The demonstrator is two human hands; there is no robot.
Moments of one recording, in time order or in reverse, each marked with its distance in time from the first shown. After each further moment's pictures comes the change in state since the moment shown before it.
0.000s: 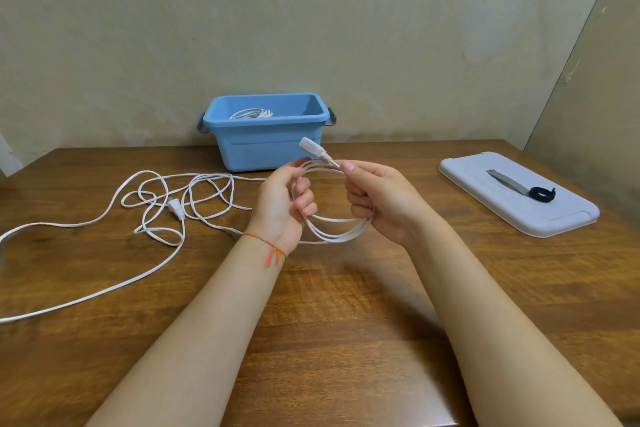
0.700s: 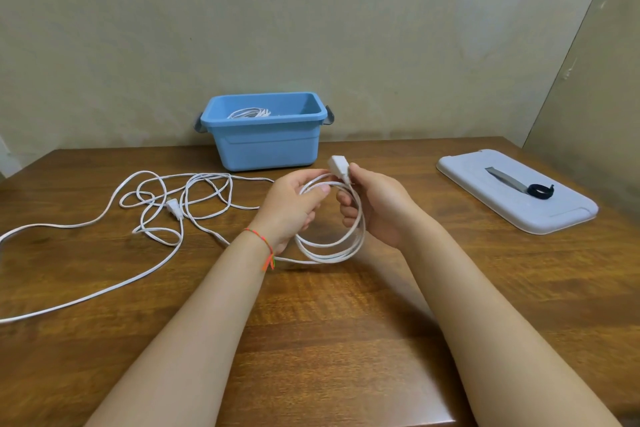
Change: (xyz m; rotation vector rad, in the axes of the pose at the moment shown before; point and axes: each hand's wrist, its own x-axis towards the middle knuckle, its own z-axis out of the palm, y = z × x) left_hand 0.003 -0.006 -0.009 0.798 -0.133 0.125; right_hand 0.002 0.002 0.003 0.072 0.063 0.238
